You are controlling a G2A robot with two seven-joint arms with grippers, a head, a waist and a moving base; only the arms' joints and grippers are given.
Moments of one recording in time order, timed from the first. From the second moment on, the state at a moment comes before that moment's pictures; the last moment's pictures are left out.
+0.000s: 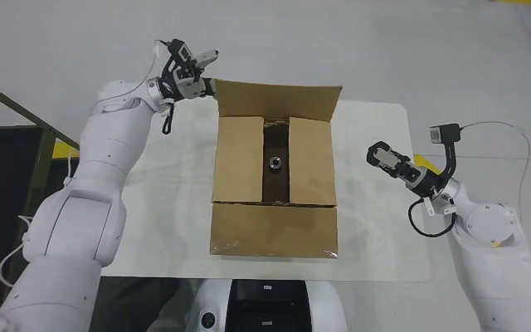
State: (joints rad) left arm 0.37 -1.22 -1.09 -0.44 -0.74 -0.36 -1.40; right arm -1.38 -1.05 1.56 -1.68 0.20 -0.45 0.85
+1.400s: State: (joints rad) left arm 0.48 -1.14 -0.99 -0.64 -0.70 -0.23 -1.54; right arm -1.38 -1.05 1.56 -1.68 0.20 -0.45 0.85
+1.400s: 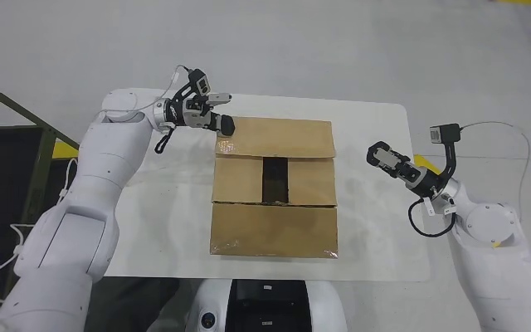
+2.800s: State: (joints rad) left arm 0.48 -1.14 -0.99 -0.64 -0.71 -0.23 -1.54; right arm -1.46 -1.03 1.59 -1.73 0.23 -0.31 0.93
